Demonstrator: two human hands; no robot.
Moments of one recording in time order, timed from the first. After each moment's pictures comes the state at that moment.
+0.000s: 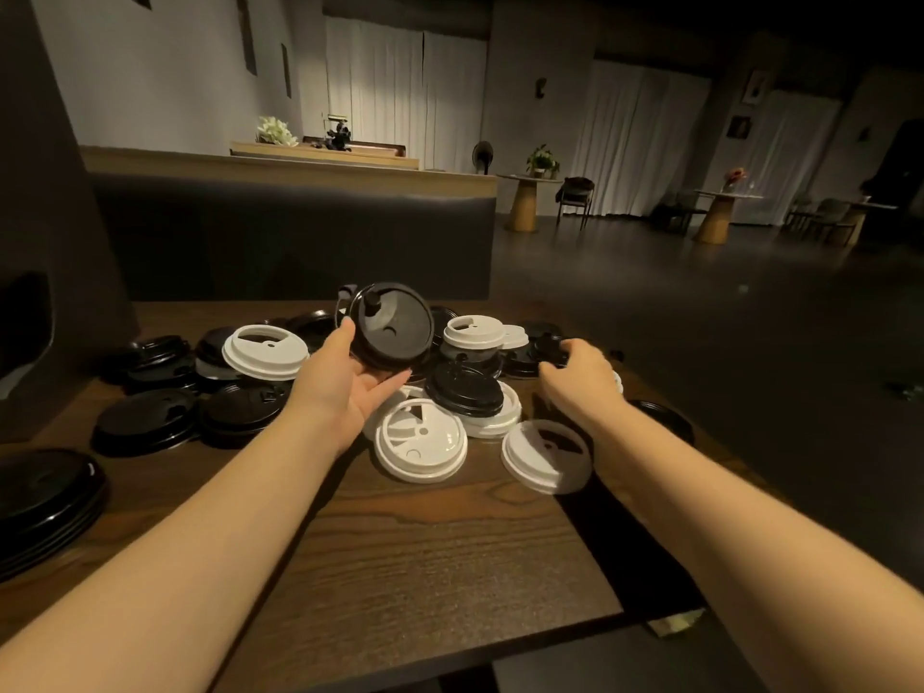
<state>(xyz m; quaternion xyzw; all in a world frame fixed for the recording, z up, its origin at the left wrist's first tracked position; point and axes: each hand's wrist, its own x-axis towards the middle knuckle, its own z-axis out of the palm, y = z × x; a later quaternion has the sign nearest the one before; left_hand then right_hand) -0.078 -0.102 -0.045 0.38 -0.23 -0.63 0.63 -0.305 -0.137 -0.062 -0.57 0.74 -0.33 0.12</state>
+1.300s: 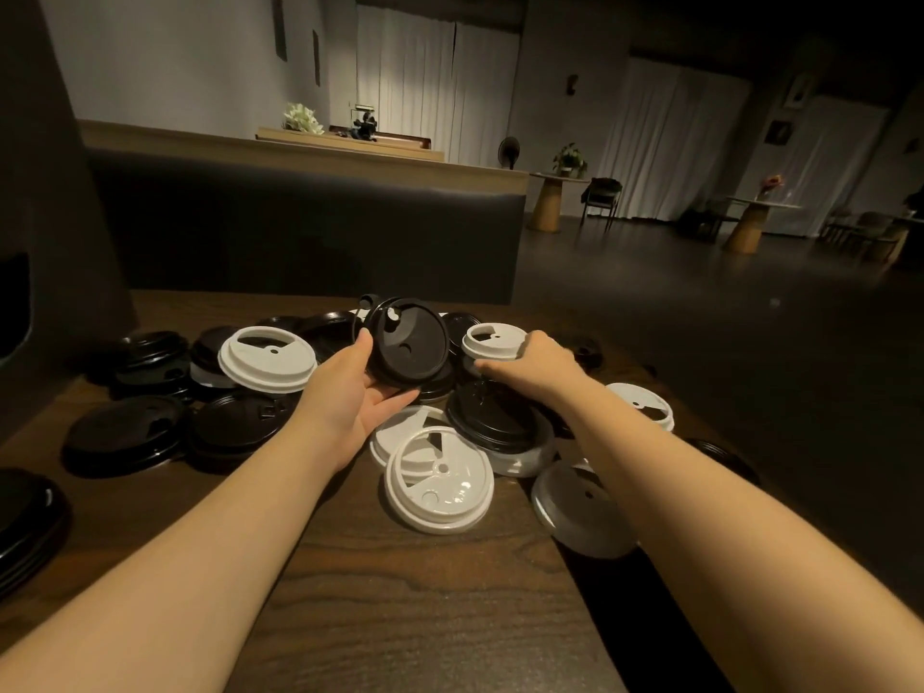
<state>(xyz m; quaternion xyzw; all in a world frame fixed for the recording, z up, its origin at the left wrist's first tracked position) -0.051 -0.159 -0.070 0.39 -0.29 -0.61 0.62 -0.244 -0.213 -0.049 -0.65 0.72 -0.19 0.15</state>
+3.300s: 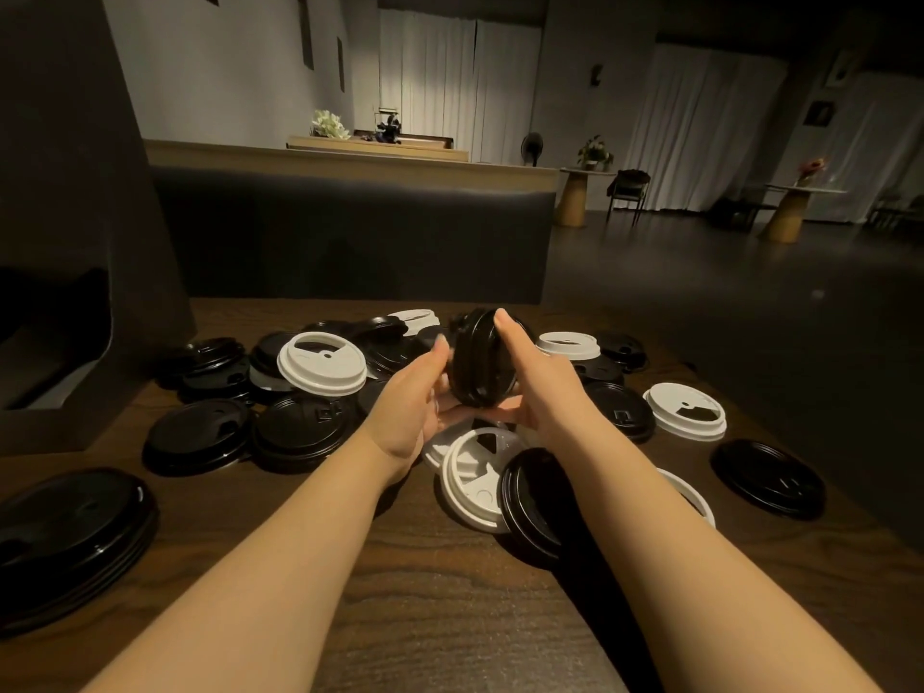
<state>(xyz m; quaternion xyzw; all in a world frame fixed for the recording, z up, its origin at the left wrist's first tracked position) -0.049 -0.140 -0.076 0.35 -0.51 -0.57 0.54 -0.180 -0.163 -0.052 -0.41 0.54 -0.48 0.56</state>
